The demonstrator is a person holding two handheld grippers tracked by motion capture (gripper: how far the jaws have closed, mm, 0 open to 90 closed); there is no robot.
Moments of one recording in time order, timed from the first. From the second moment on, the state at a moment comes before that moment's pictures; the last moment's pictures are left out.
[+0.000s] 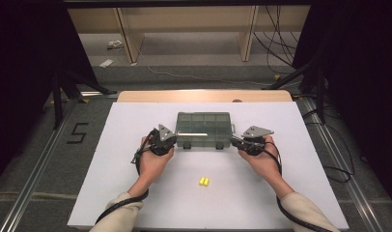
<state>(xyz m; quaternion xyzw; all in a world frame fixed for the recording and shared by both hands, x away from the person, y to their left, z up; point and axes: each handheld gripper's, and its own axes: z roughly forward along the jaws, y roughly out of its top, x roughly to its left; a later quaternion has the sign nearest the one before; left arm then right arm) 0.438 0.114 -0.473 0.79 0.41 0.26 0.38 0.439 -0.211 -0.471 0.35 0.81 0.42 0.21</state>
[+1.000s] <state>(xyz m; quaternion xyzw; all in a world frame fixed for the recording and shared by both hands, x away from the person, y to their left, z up) 0.454 0.110 -0.444 0.77 0.41 0.29 0.40 0.448 -0.200 -0.445 0.34 0.79 0.45 0.24</state>
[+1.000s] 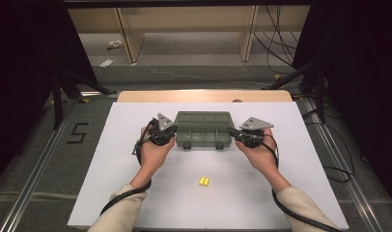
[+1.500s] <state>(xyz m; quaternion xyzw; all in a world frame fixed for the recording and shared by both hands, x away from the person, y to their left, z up) 0.463 0.105 -0.429 0.76 0.41 0.29 0.41 0.455 -0.197 -0.438 0.35 0.77 0.42 0.32</state>
